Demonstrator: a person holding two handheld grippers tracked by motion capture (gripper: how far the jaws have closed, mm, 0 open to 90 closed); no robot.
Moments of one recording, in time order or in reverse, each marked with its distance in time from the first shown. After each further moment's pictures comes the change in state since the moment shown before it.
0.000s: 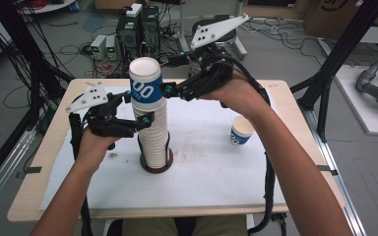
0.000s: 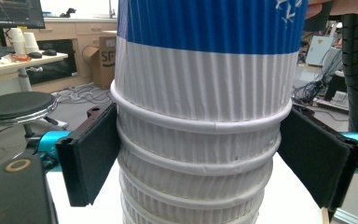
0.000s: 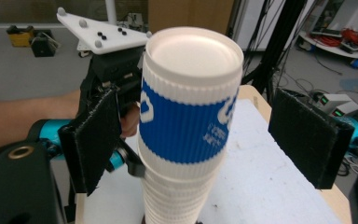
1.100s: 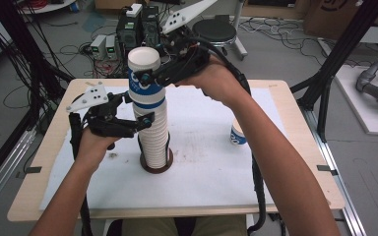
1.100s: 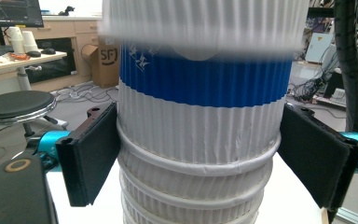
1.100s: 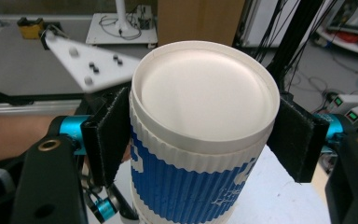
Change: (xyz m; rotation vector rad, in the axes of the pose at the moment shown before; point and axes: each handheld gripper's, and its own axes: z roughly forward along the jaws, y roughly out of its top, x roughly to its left) left arm -0.001 0.001 0.000 0.009 -0.002 0.005; right arm -0.006 0.035 0.031 0.040 0.043 -0.011
